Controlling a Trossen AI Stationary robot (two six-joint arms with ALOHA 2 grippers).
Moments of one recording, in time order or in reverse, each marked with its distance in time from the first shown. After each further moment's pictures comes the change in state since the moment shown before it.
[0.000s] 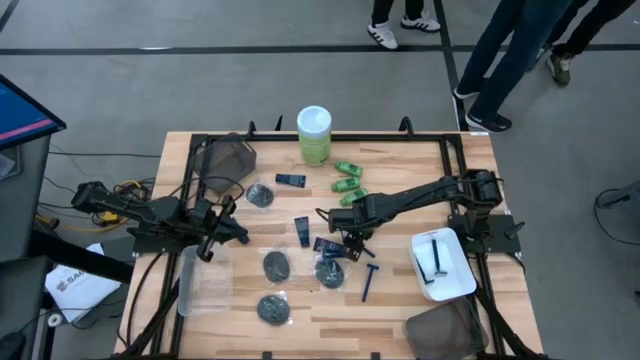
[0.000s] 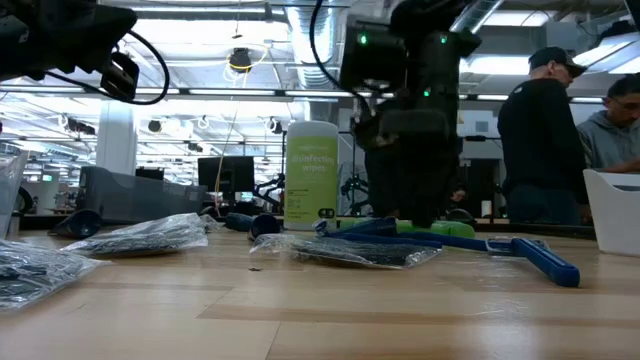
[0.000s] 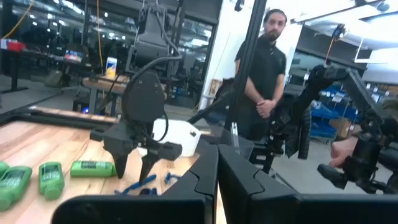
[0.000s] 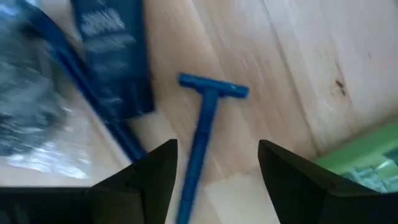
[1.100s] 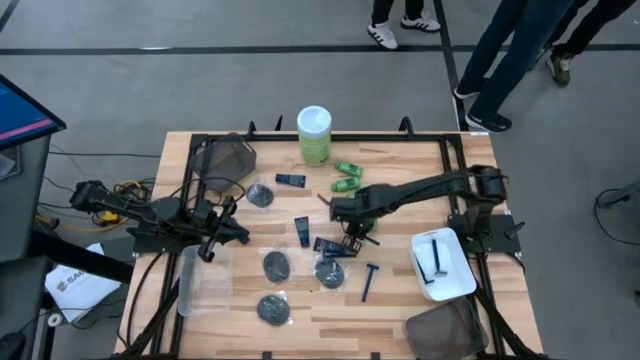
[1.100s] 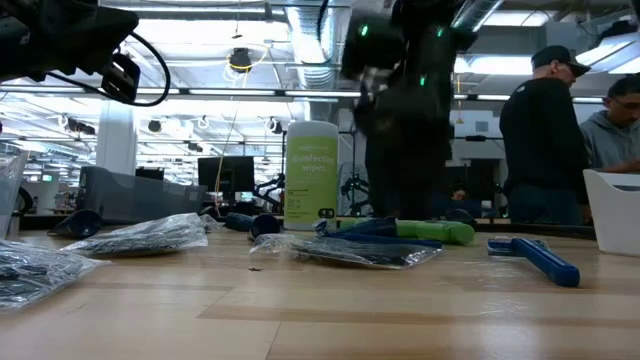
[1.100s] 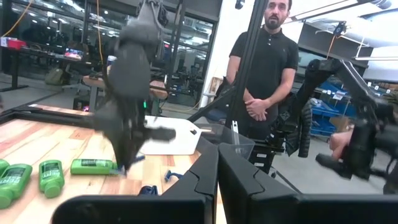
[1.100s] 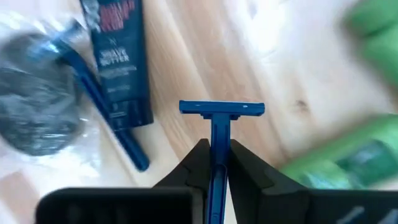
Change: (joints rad) left arm 0.000 0.026 0.000 0.019 0.000 0.000; right arm -0.063 -0.080 0.000 -0.001 -0.026 -0.050
